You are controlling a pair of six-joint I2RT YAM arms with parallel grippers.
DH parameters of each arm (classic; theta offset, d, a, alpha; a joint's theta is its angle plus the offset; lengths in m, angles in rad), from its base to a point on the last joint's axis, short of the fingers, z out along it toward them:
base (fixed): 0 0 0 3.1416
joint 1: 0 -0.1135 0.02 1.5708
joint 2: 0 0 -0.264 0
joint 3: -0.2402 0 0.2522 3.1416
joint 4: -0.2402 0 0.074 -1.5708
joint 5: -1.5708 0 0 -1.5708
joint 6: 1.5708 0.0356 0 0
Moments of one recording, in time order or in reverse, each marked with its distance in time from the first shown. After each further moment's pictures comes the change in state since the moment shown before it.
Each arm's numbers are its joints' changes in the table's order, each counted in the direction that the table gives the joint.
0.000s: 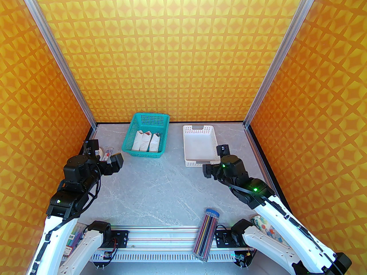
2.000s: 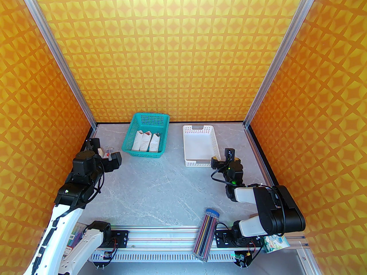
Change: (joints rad) left arm -0.010 0.085 0.047 0.037 0.148 0.018; right arm 0.443 0.624 0.535 1.506 0.222 -0.229
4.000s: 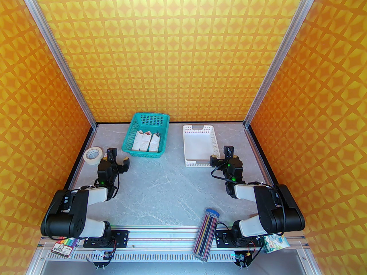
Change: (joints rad) left arm -0.123 0.693 0.617 1.504 -0.116 0.300; right arm 0.000 0.004 -0.040 -0.051 0.026 0.000
